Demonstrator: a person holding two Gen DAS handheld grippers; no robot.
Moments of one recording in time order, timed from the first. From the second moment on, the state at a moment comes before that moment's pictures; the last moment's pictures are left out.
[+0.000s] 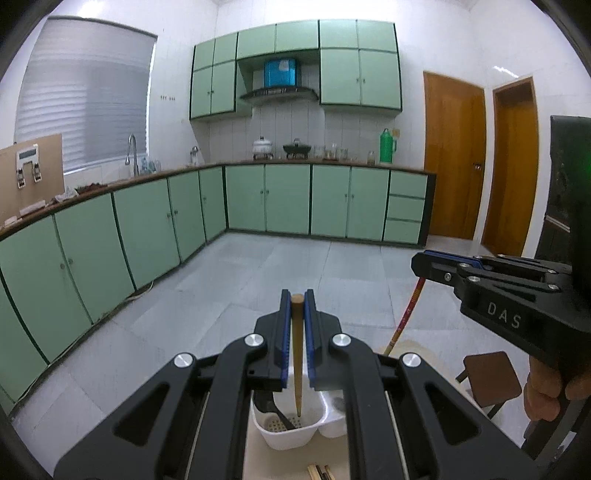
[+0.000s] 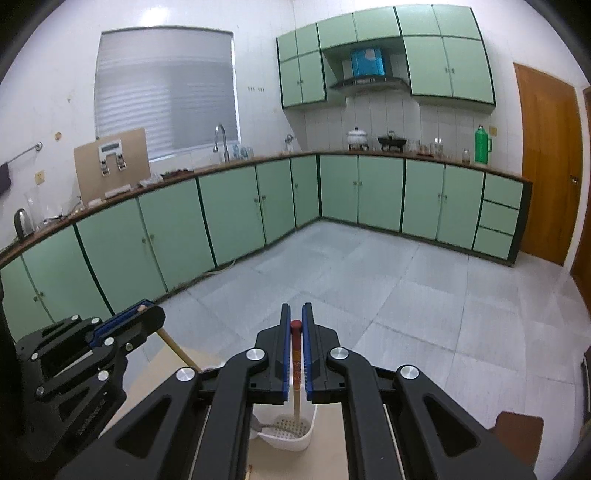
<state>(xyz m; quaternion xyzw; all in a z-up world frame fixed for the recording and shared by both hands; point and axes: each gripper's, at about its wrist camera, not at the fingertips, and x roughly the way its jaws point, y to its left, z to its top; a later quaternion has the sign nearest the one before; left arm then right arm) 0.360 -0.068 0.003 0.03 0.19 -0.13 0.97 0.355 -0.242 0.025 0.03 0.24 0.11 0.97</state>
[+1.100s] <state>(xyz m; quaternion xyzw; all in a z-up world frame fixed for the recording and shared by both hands) 0.194 -0.007 -0.104 0.02 0.30 -0.10 0.95 0.160 -0.267 -0.091 0.07 0.30 0.08 0.95</state>
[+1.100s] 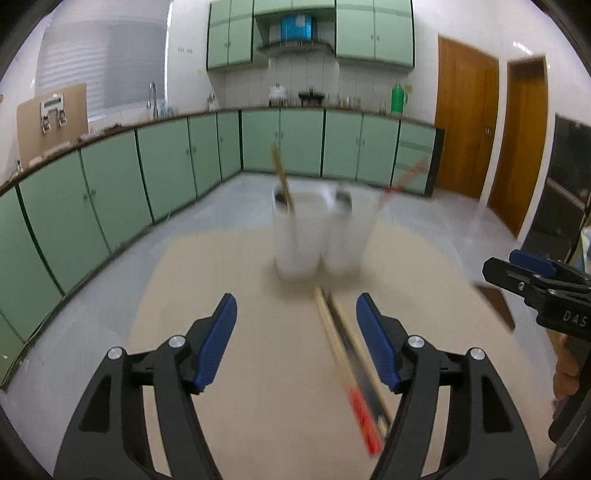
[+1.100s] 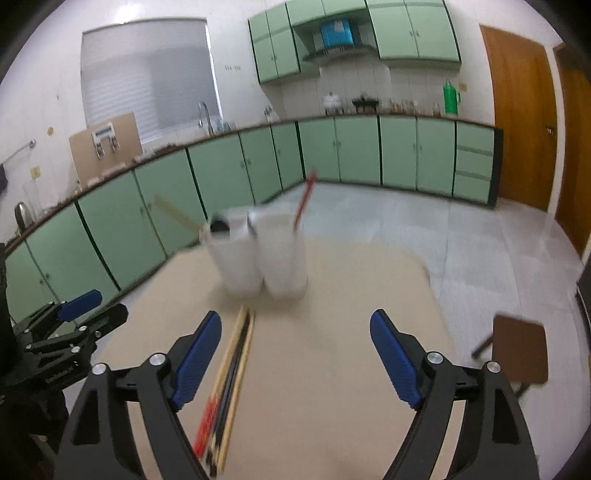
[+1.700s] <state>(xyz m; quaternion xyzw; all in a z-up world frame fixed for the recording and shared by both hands) 0.148 0.019 -0.198 0.03 0.41 -0.07 0.91 0.111 -0.214 -0.198 0.05 0.42 0.10 0.90</state>
